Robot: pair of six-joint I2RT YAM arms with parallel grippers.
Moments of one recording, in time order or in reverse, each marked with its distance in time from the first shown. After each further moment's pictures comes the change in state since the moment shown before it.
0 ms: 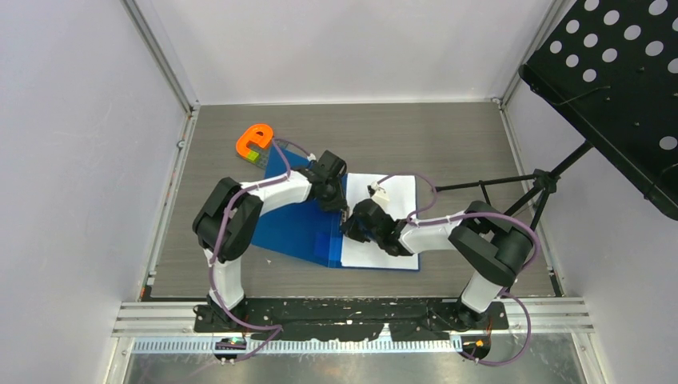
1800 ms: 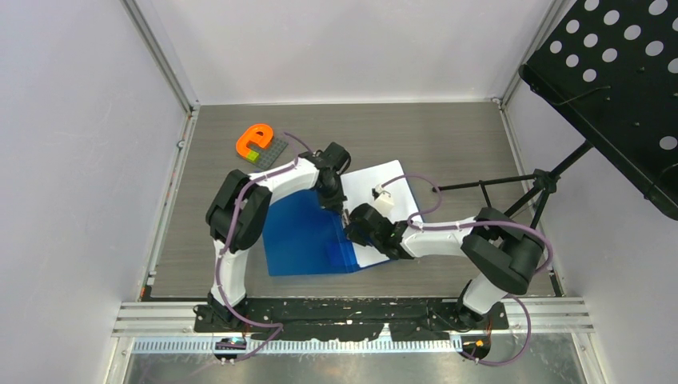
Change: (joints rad) left arm 0.009 0.118 0.209 -0.293 0.046 0.040; right arm 0.060 -0.082 0.018 -0.194 0.130 0.093
